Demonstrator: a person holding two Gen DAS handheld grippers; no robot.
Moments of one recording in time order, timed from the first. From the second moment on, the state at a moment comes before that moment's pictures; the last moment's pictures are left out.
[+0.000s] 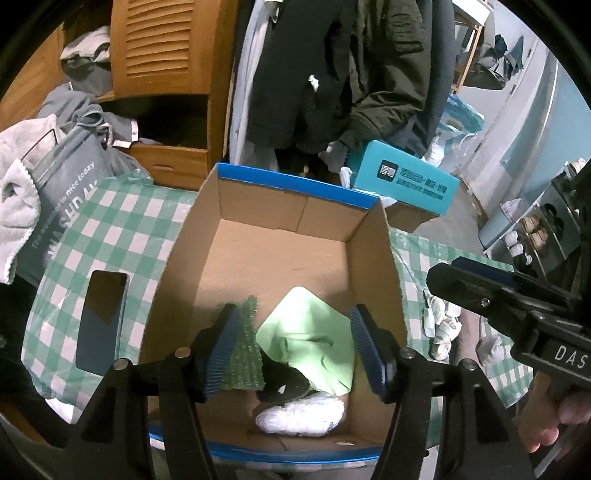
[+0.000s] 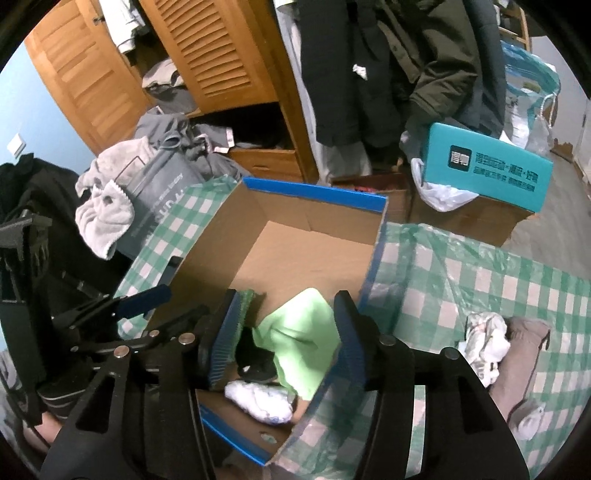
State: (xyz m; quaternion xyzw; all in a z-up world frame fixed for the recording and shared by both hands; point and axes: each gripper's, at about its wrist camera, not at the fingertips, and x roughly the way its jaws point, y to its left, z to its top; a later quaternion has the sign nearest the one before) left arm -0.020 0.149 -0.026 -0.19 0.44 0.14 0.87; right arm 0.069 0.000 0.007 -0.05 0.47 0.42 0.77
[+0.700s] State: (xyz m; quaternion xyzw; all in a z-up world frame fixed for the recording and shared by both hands) left arm 0.002 0.094 -0.020 -0.15 0.45 0.10 0.88; right arm 0.084 -0.070 0.001 -0.03 0.47 0.37 0.80
